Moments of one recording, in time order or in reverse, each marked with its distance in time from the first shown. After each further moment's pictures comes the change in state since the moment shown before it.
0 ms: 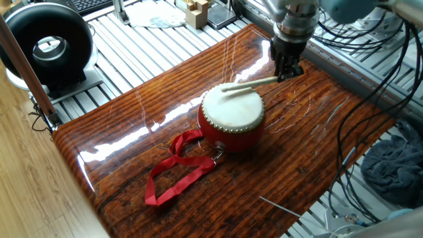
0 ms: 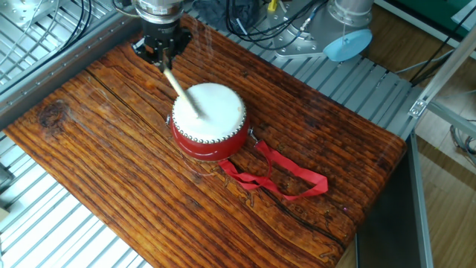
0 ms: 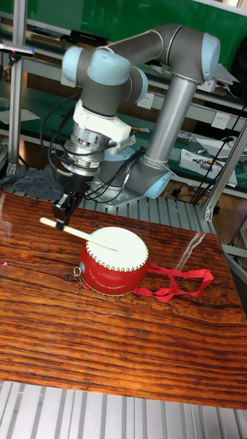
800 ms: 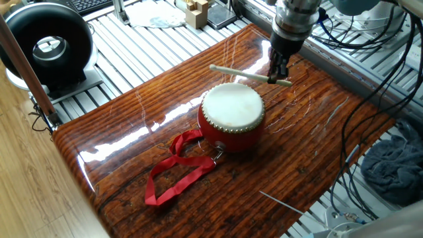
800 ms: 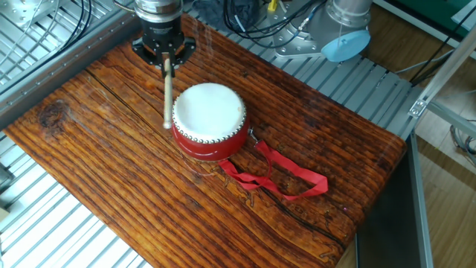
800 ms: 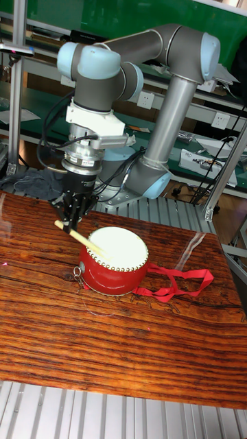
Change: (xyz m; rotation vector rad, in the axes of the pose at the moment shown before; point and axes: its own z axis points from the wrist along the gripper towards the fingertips) arm -0.019 -0.015 -0.003 0.005 -0.076 0.414
